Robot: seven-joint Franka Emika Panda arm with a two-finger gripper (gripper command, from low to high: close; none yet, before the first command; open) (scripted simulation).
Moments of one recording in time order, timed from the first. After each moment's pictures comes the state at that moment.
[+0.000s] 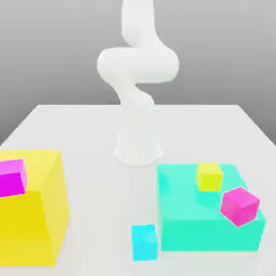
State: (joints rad) arm -0.02 -0.73 0.02 -2.33 0.03 2.33 0.89
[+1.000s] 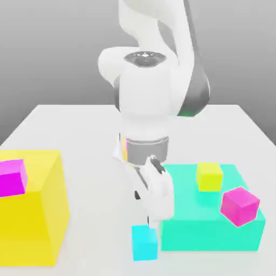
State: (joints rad) arm -0.18 0.09 0.20 -2.63 -0.04 2.75 2.27
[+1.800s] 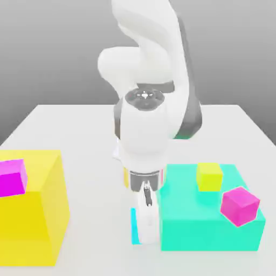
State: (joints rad) arm -0.14 0.16 0.17 -2.58 -0.02 2.74 2.28
